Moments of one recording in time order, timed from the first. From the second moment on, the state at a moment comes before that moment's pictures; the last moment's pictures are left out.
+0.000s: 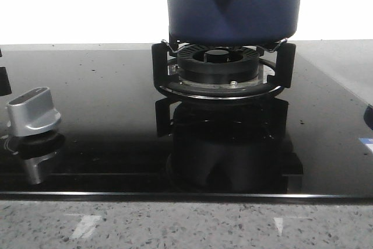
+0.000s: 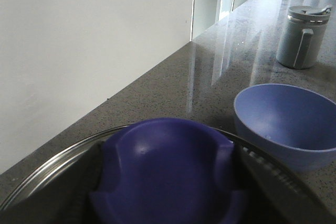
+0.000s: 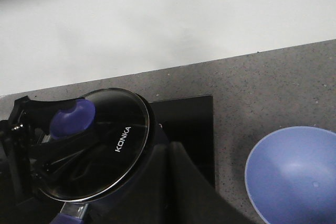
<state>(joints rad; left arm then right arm) -0.53 1.77 -1.43 -1.74 0.58 1.86 0.00 0.93 -1.41 0.19 0.97 0.15</state>
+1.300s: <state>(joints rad) -0.53 1.80 -1.43 -1.79 0.63 1.86 0.00 0.92 -1.41 0.19 0.97 0.15</state>
